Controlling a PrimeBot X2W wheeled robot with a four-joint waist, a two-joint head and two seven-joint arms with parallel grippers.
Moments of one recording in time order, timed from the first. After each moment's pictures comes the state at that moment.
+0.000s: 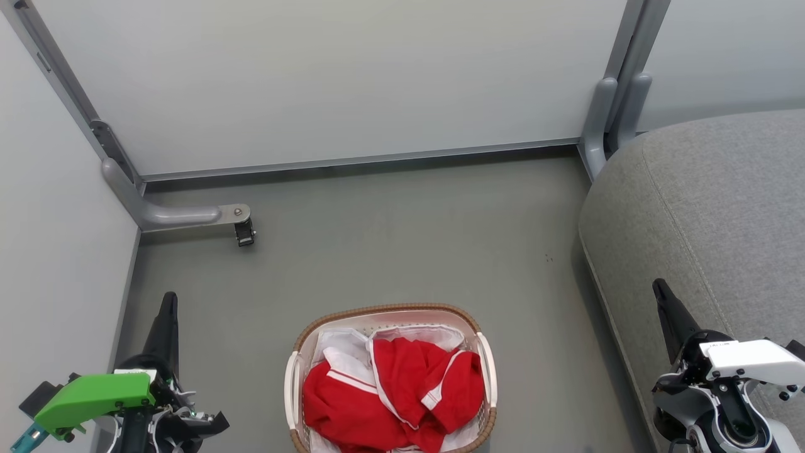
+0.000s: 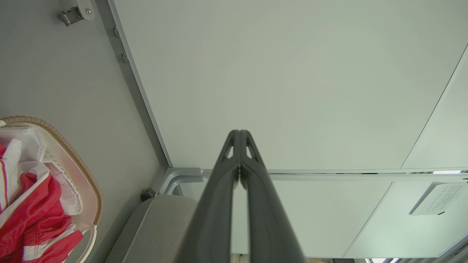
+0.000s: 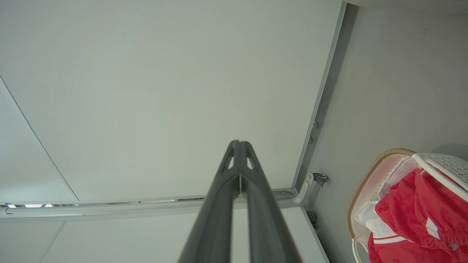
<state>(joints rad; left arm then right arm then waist) -0.10 0.05 0.11 0.24 -1.61 -0.13 0.11 -0.11 -0.05 -0.11 0.24 1.61 0.13 0.11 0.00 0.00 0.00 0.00</state>
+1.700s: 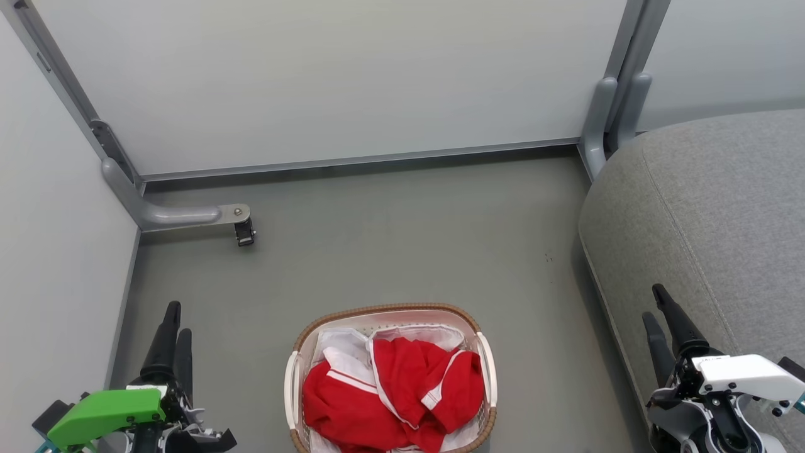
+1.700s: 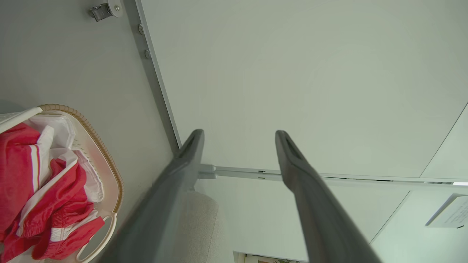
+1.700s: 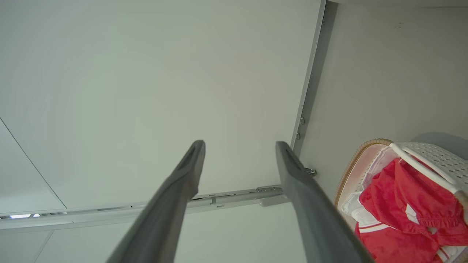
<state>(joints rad) -0.08 0.04 0.11 0.29 -1.61 -0.13 0.11 -0.09 -0.04 -0.11 0.28 1.61 0.13 0.11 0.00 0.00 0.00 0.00</state>
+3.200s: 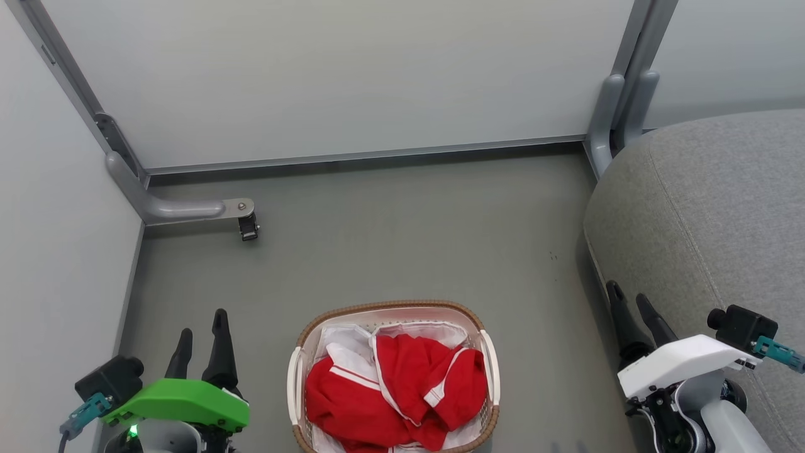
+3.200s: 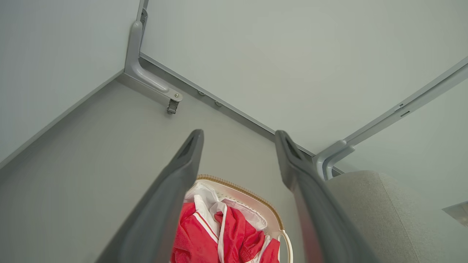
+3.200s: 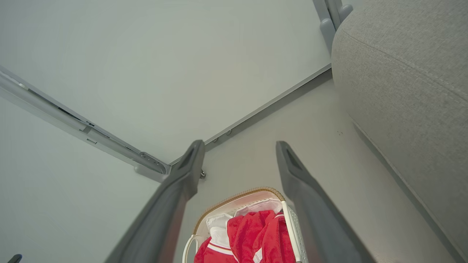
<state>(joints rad) -0.08 0.07 -0.05 0.33 -0.73 -0.06 -0.09 -0.15 -0.11 0.08 0.35 0.81 0.13 -0.08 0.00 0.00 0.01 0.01</state>
